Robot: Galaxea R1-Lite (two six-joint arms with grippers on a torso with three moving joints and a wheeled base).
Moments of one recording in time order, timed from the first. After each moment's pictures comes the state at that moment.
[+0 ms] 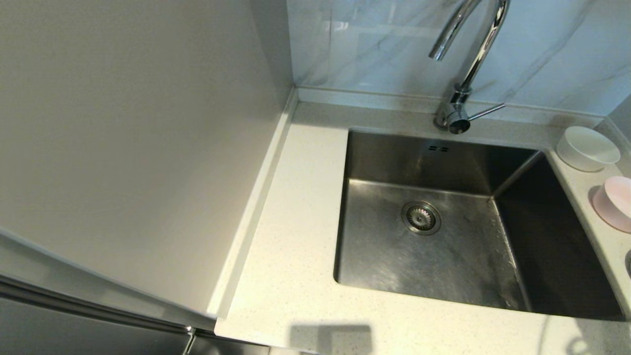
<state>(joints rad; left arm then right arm) 0.00 0.00 0.00 0.00 0.02 -0.02 0.00 0.87 -1.01 0.09 -0.08 0.02</state>
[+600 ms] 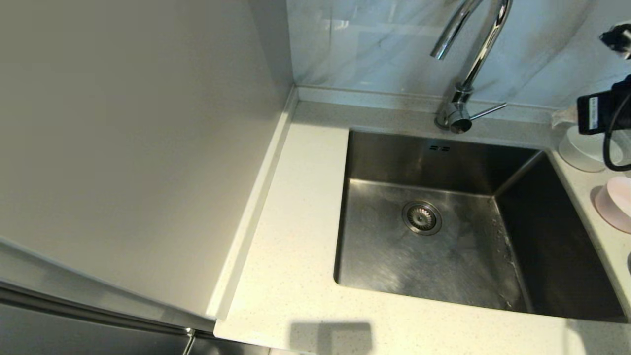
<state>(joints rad) 0.00 0.00 0.00 0.00 0.02 -0.02 -0.09 1.60 -1.54 0.21 -0.10 -0.24</state>
